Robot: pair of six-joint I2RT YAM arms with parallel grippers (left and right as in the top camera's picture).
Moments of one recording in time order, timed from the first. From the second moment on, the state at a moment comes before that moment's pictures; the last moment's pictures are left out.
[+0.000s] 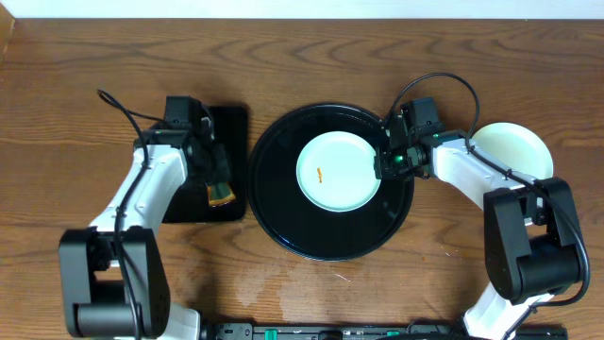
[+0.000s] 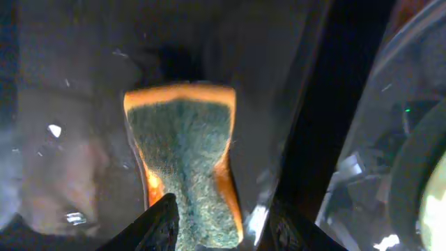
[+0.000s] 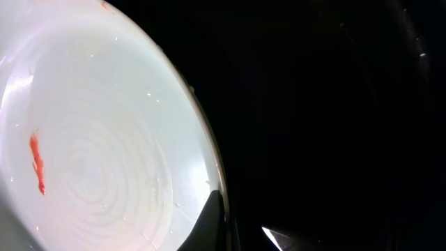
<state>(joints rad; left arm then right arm) 0.00 1.66 1.04 -0.74 0.14 -0.28 0.25 1.88 1.06 -0.43 -0.32 0.20</state>
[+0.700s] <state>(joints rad) 0.00 1.76 1.08 -0.84 0.10 -0.35 0.25 1.88 1.06 -0.43 -0.32 0.20</state>
